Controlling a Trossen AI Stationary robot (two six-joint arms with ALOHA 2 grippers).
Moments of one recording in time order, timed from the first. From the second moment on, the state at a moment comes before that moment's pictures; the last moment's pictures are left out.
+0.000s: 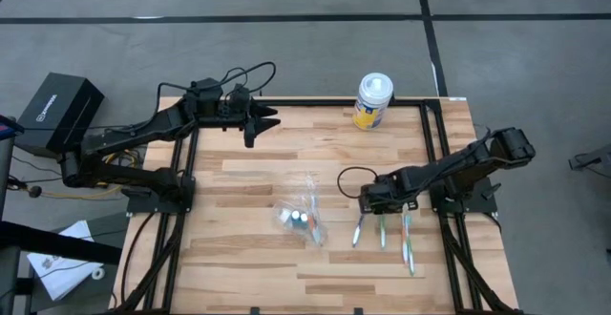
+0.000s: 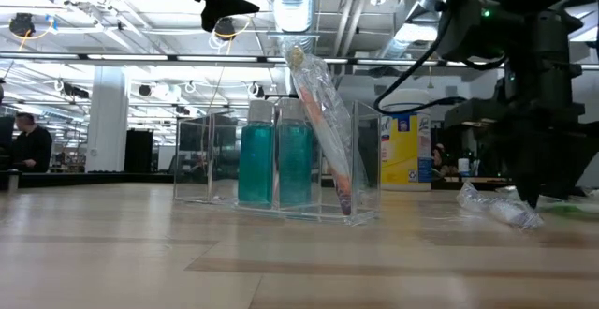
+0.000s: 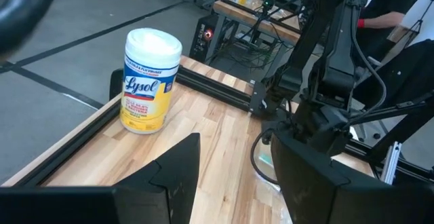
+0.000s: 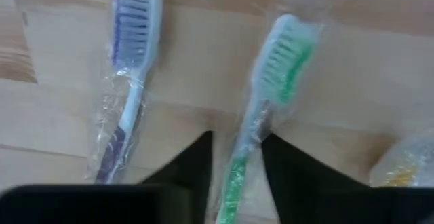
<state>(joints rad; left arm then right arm) 0.44 1.09 0.97 -0.12 0.24 -0.24 0.20 1.49 0.66 -0.61 -0.08 1.64</state>
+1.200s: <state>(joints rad) 0.44 1.09 0.97 -0.12 0.22 -0.24 0.25 1.06 0.68 0.30 0.66 0.69</state>
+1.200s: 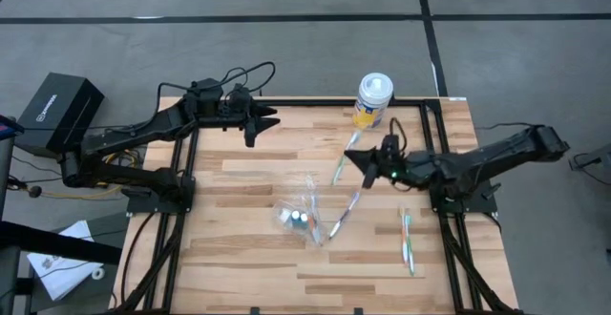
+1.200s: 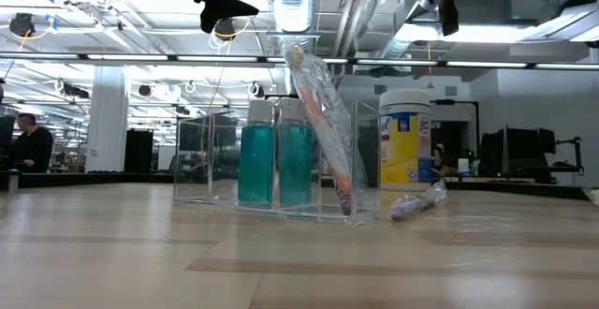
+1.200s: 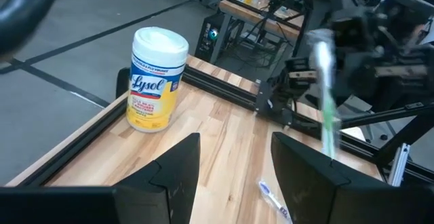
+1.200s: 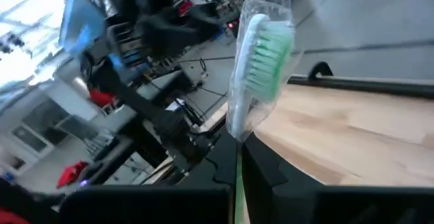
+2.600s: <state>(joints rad) 0.44 1.09 0.85 -0.04 0.21 -0.29 0.50 1.69 0.73 0.54 0.53 0.83</state>
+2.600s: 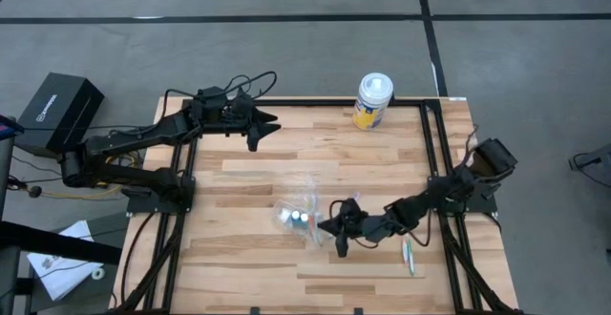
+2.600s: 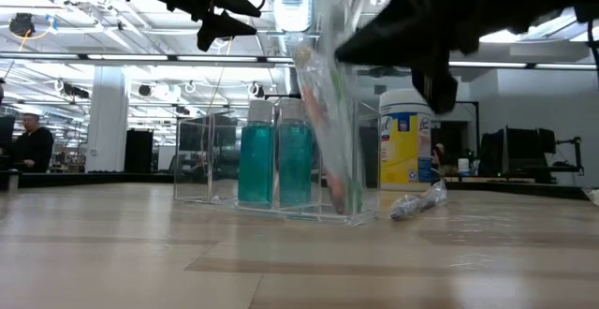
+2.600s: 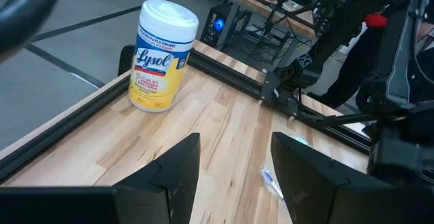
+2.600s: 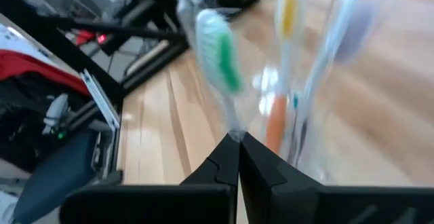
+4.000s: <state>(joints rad) 0.48 1.09 0.85 -0.03 0.20 -0.29 0.45 1.29 0.73 -0.02 0.33 0.99</state>
